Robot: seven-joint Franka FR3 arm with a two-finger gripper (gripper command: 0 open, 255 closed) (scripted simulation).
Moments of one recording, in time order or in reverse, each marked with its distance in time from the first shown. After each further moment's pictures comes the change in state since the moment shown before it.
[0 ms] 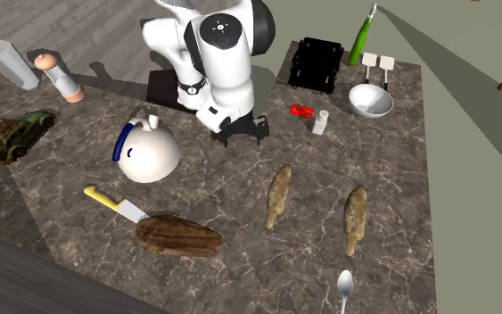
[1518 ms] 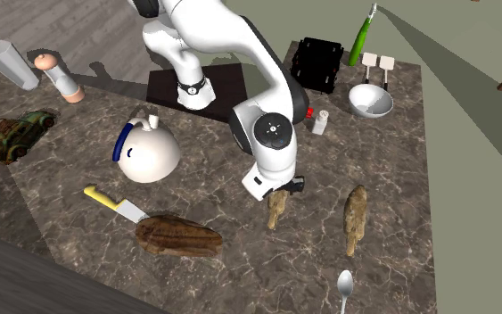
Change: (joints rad) arm 0.090 0.548 0.017 0.413 -0.087 0.123 0.218
